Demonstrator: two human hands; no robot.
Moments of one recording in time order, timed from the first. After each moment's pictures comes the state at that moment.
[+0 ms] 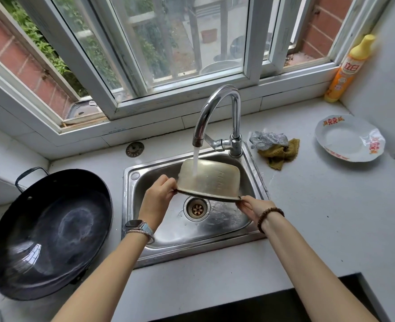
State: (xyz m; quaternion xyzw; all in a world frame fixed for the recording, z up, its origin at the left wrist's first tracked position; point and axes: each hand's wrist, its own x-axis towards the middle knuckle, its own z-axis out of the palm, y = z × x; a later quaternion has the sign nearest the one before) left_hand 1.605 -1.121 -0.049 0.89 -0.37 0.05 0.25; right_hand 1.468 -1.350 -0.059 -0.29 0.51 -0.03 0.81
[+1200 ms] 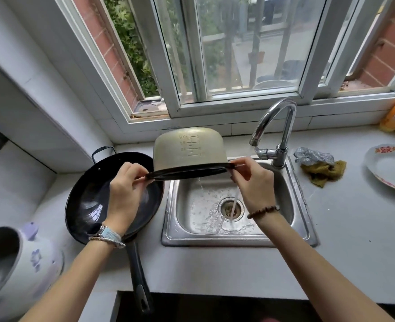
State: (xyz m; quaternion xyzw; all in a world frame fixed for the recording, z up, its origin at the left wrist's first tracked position) left_hand 1.566 -0.965 0.070 0.90 -0.21 0.21 0.33; right_hand 1.500 -1.239 0.043 -0.83 0.09 -0.28 0.48
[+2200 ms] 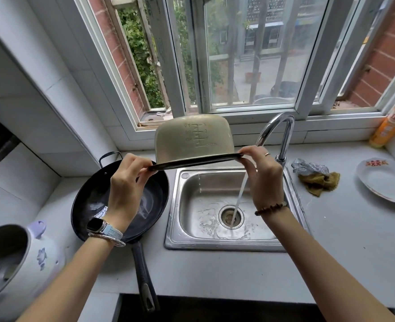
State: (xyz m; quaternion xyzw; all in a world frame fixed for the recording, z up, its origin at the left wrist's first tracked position) left_hand 1.557 -0.952 0.103 0.85 -0.29 0.31 0.32; right_hand 1.493 -1.233 0.090 -0.84 -0.01 -0.46 0.30
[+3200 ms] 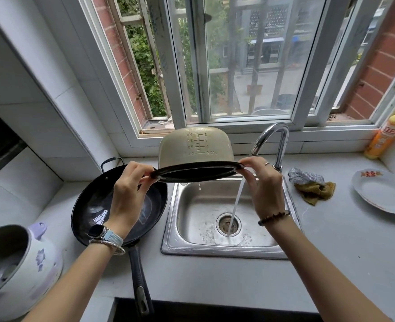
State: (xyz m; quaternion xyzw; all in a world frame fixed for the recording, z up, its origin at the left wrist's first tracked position) left_hand 1.542 -0.958 0.104 0.85 -0.29 0.29 0.33; right_hand 1.478 -1.246 0.092 -0.84 -0.03 -0.44 0.30
